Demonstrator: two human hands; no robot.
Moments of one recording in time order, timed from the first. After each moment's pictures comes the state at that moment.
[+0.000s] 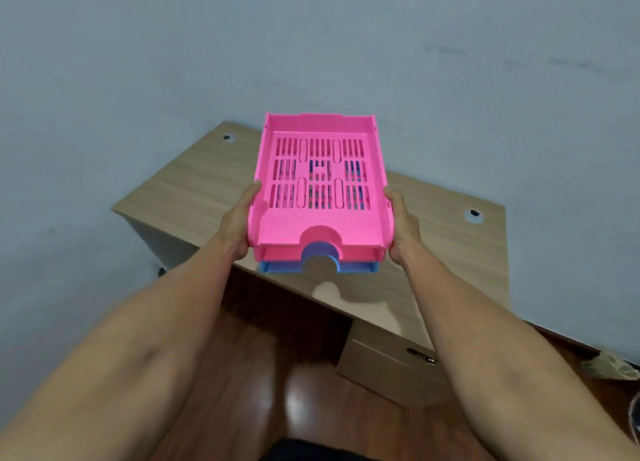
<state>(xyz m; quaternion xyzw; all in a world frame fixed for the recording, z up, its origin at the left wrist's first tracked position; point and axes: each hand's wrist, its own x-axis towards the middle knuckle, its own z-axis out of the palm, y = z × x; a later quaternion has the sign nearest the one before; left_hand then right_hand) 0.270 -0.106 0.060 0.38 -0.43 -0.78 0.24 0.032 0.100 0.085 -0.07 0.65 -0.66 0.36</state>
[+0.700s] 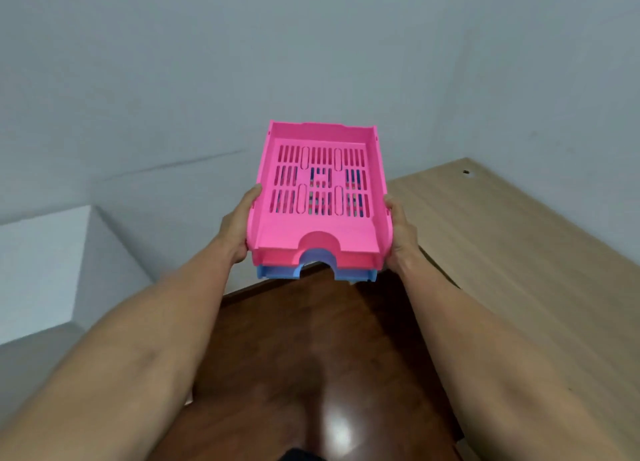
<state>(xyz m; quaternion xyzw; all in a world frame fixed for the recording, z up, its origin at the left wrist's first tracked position) 0.806 -0.054 0.109 0.53 -0.32 -0.59 0.52 0.496 -0.050 0.112 -0.30 0.55 -0.52 0.58</state>
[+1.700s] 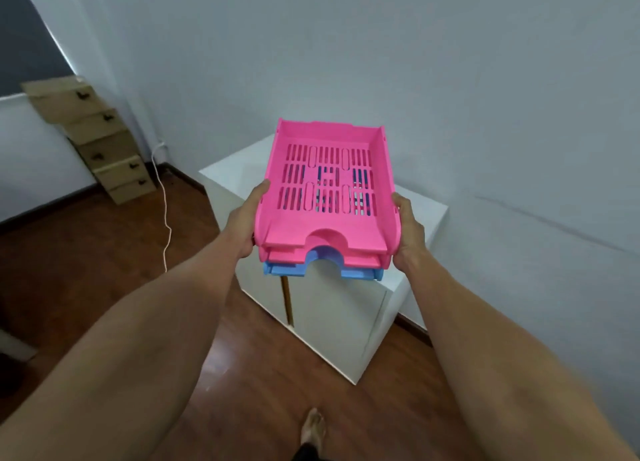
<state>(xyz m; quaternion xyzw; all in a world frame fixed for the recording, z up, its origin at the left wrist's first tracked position) 1.284 0.344 0.113 0.62 0.00 -0.26 0.74 1.119 0.072 0.132 -0.53 0.33 -0.15 0.76</state>
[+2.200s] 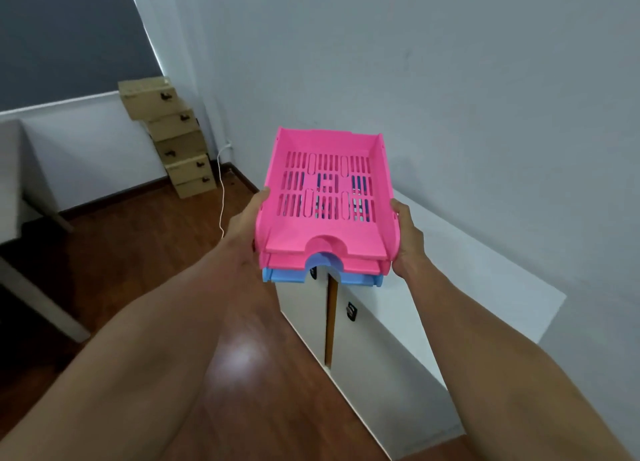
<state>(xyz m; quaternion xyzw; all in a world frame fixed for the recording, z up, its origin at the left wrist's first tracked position) 1.450 0.409 0.125 0.59 0.14 -0.18 0.78 1.374 0.121 0.129 -0.56 0.29 -0.04 0.77</state>
